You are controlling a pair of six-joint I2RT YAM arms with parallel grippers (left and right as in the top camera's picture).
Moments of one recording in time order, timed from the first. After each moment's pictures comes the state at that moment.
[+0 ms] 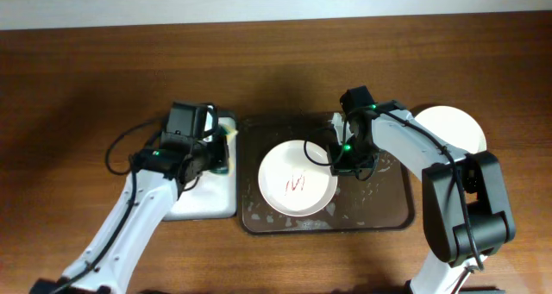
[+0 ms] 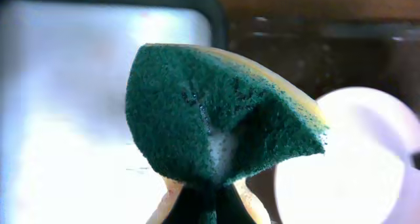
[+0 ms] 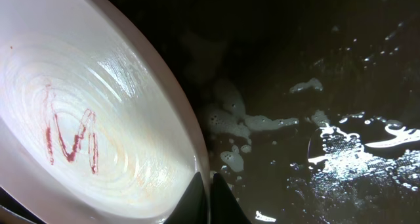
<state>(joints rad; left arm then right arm) -0.26 1.42 0.98 -0.60 0.08 -0.30 0.25 1.90 1.20 -0.88 -0.32 0.13</state>
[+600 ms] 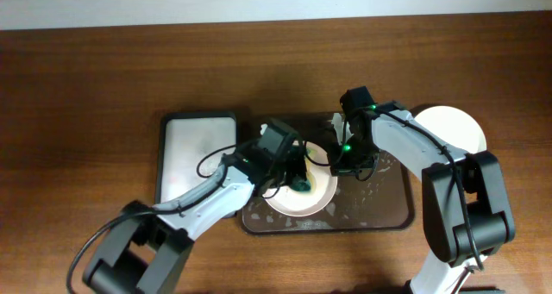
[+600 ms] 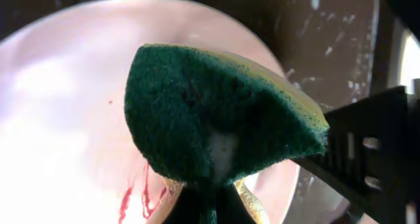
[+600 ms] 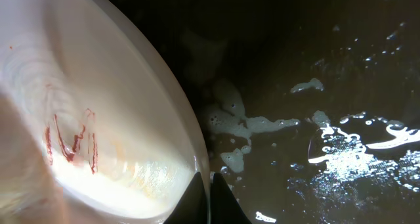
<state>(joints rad) -0.66 1.73 0.98 -0.24 0.21 -0.77 0.25 1.90 1.20 -0.88 -0.32 0.13</state>
